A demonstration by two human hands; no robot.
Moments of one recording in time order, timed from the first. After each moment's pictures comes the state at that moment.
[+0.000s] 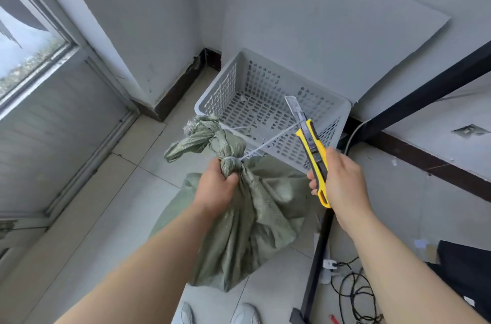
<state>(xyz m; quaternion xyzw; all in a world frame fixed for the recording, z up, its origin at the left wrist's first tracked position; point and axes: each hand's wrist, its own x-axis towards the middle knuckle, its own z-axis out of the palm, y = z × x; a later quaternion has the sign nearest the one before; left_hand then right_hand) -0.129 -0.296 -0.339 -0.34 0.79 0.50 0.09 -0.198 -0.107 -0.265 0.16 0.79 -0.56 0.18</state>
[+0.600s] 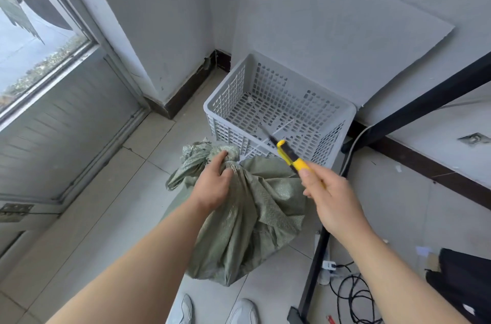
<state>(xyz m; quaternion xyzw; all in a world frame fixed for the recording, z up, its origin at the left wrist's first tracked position) -0.112 -0.305 -0.321 -0.33 0.76 0.54 0.12 -0.166 -0.093 -0.256 -0.08 0.88 -0.42 0.21</state>
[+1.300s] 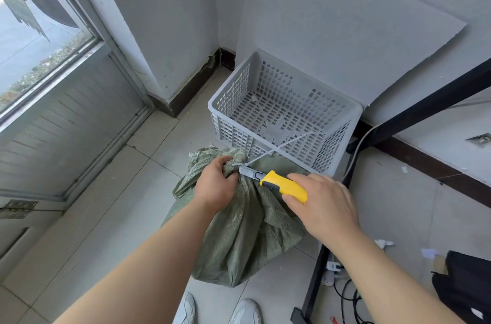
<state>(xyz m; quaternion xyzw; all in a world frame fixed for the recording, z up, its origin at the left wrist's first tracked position) -0.109 -0.305 -0.332 -0.35 0.80 0.47 0.11 -0.157 -0.110 -0.268 -0.22 0.96 -0.09 0.16</state>
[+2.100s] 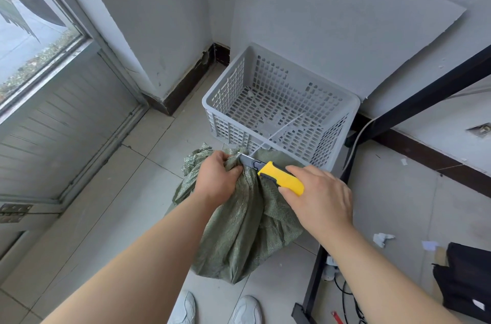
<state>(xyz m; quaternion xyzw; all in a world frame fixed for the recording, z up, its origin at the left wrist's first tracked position) -0.127 -0.299 -0.338 -0.36 0.81 0.46 0.11 -0.157 -0.113 -0.275 -0.18 0.97 -0.10 0.12</state>
